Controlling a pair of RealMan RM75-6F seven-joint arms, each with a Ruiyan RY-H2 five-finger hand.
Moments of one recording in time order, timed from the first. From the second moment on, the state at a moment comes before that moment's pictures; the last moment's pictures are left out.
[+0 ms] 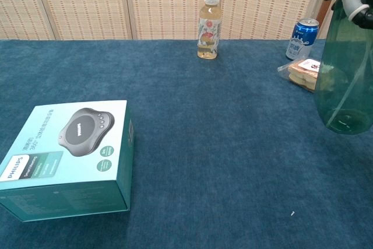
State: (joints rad) left arm -0.06 -1.13 -0.01 -1.48 1.47 1.44 -0.07; right arm 0.42 -1.71 0.22 -1.19 -1.54 1.67 0.67
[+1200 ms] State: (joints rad) left arm -0.05 -1.12 -0.01 -1.52 1.46 1.44 -0.01; right arm 0.44 -2.02 0.21 -0.62 -1.54 1.68 1.23
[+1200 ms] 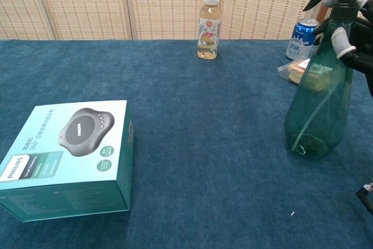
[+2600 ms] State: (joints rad) left arm -0.05 -1.12 -0.01 -1.56 1.46 1.45 0.05; right arm 0.39 -1.99 0.19 -0.65 -1.55 1.78 1.23
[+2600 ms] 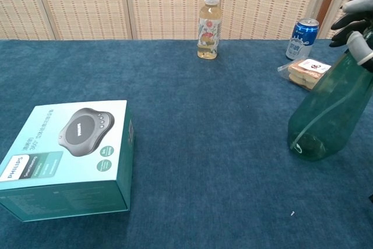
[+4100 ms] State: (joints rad) left arm -0.06 -1.13 -0.01 -1.57 1.46 1.43 0.08; right arm 0.35 -1.99 0.19 -0.55 -1.52 1.74 1.31
